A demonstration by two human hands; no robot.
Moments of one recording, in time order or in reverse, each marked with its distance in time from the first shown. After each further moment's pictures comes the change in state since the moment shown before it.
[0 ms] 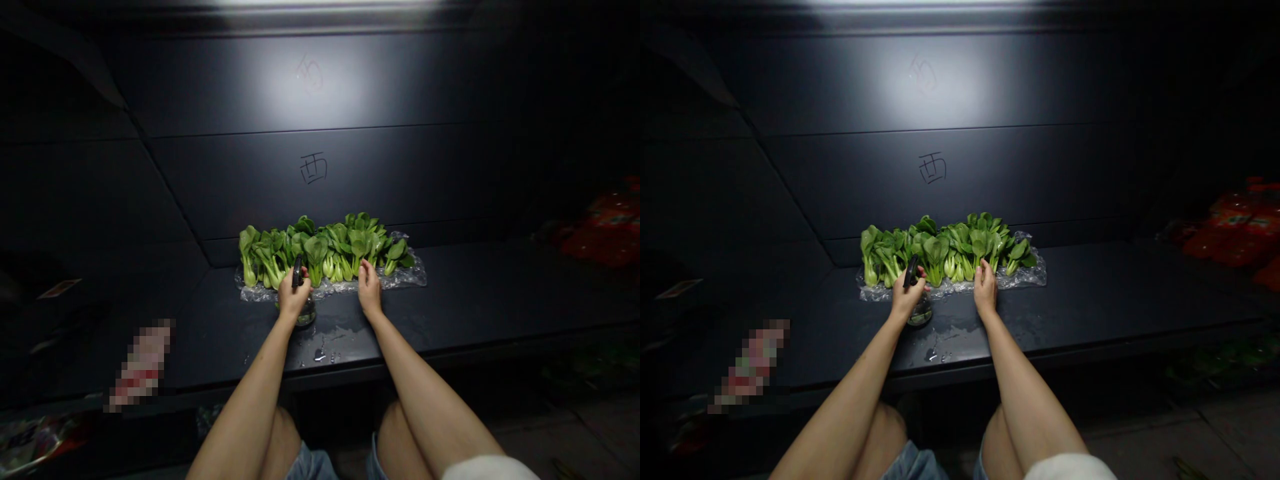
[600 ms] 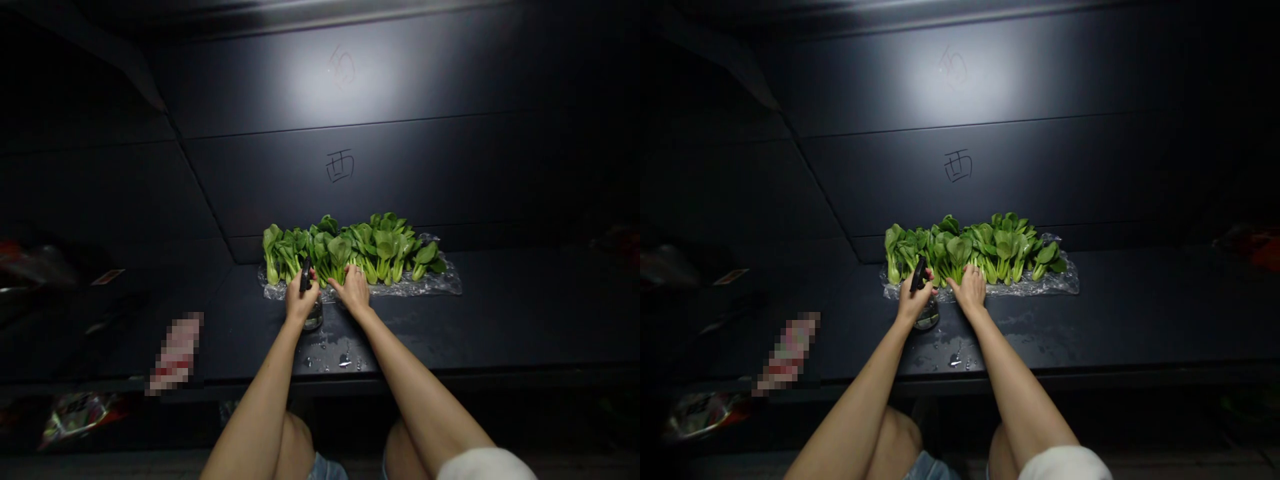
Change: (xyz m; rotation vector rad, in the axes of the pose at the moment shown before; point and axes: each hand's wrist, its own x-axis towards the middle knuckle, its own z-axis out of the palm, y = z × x) left_hand 0.005 -0.008 -0.035 0.011 0.033 -0.013; right_hand -0.025 -0.034 0.083 -0.199 -0.216 -0.153
